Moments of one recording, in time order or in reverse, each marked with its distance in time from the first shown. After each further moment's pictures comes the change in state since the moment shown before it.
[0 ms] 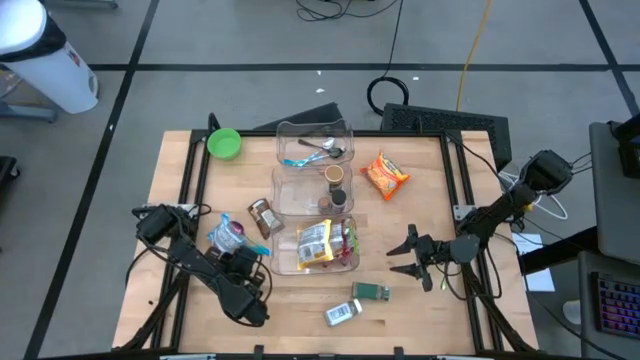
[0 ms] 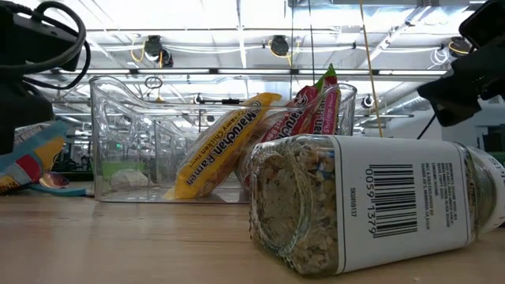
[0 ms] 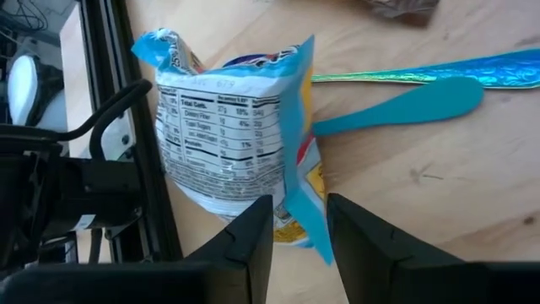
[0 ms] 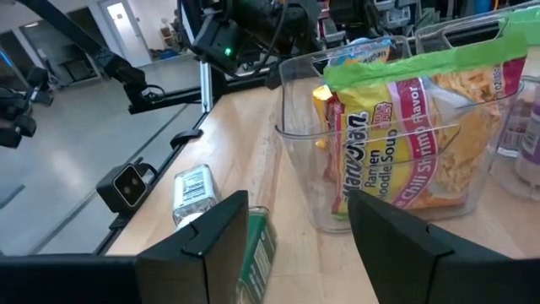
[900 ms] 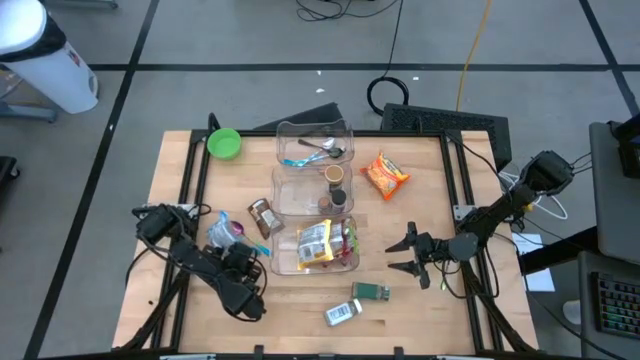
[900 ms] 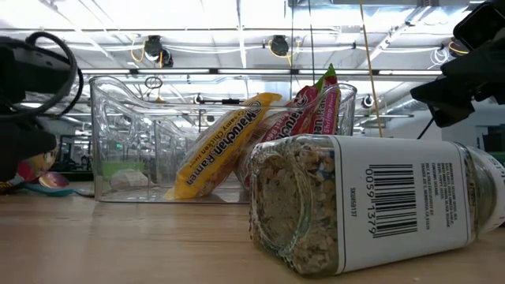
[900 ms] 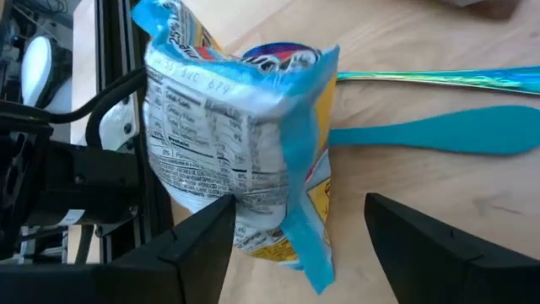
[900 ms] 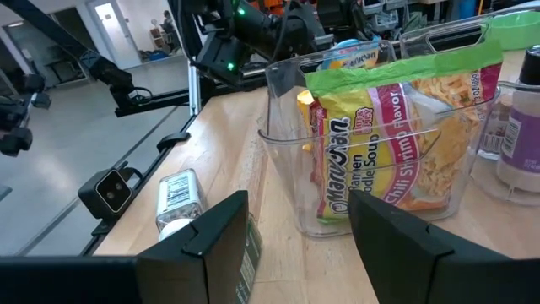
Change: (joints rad) left arm 0.004 0.000 -0.115 0.066 0.003 -0.091; right arm -0.033 0.000 0.000 -0.001 -0.001 -0.012
